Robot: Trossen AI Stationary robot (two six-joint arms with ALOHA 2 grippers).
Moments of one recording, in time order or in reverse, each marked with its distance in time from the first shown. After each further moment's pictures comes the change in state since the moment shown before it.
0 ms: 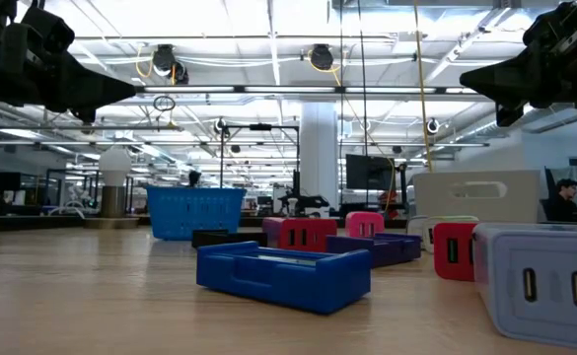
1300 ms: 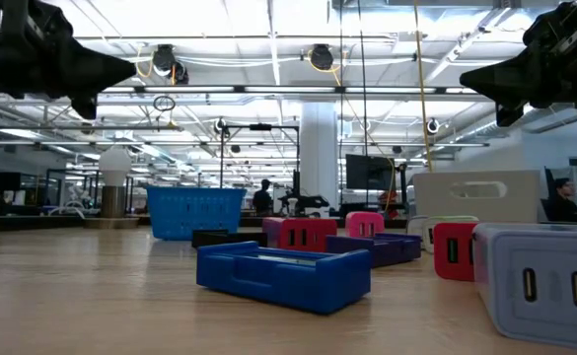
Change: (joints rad) left arm 0.000 0.000 0.000 0.115 0.012 -0.193; right arm 0.000 0.000 0.000 0.000 0.000 0.000
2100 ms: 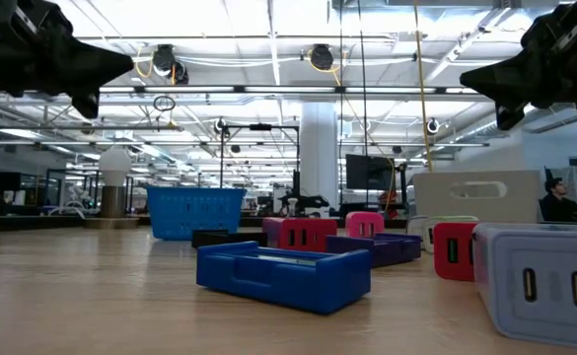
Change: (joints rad) left arm 0.000 0.001 0.000 0.012 0.059 0.004; right arm 0.000 0.000 0.000 0.000 -0.003 0.082
